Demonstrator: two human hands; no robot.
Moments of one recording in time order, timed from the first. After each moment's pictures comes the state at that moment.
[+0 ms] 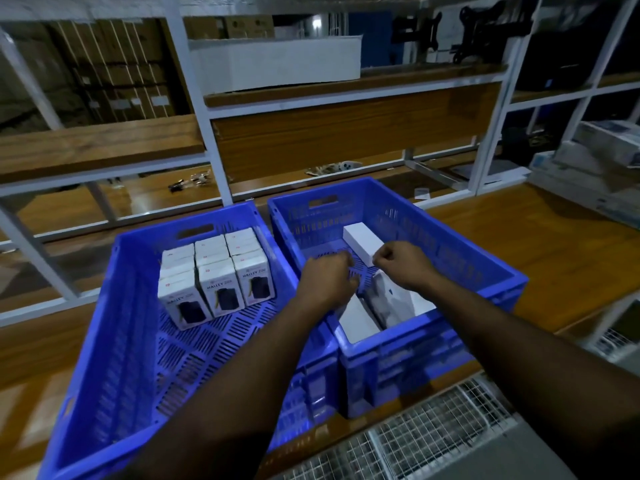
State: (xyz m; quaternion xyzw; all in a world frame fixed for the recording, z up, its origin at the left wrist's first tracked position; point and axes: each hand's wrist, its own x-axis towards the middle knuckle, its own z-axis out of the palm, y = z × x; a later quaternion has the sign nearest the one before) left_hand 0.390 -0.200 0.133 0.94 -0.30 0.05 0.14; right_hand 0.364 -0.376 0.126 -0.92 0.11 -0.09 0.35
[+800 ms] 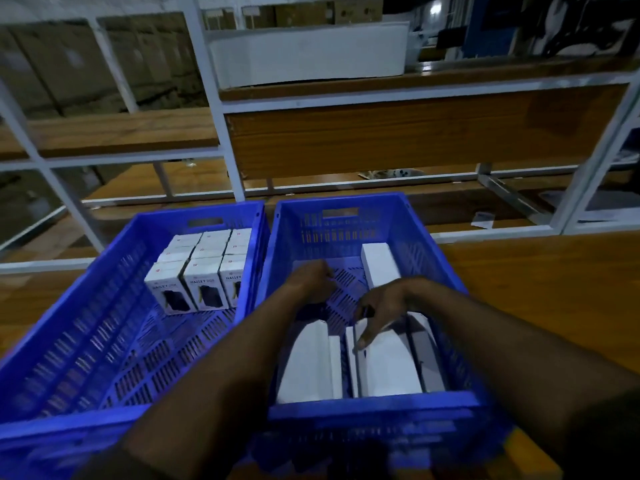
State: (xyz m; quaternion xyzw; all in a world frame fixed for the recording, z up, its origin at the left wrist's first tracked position) left_hand 0.476 -0.268 0.117 0.97 -0.05 -0.11 0.21; right_hand 0.474 -0.441 0.115 -0.90 -0.22 0.37 0.02
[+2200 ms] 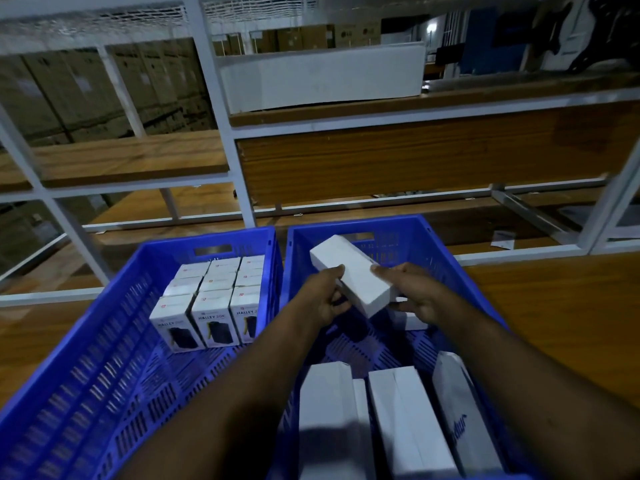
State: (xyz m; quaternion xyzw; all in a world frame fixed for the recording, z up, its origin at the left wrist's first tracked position) left_hand 0.499 -0.272 0.145 0.58 0.21 -0.13 0.77; right_hand 0.500 -0.430 0.142 -0.71 0.11 0.14 0.68
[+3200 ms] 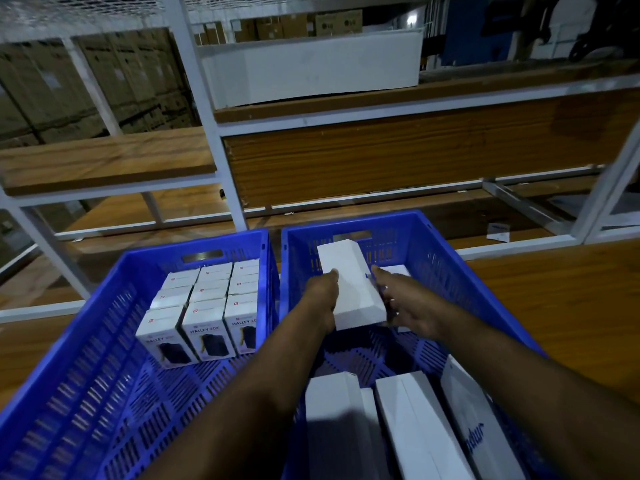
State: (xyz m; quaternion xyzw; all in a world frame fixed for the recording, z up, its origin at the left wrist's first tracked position) left_hand 0.527 -0.265 0.131 0.65 0.23 -0.13 0.71; right_hand 0.500 -0.408 0.131 -0.67 0.12 0.18 0.71
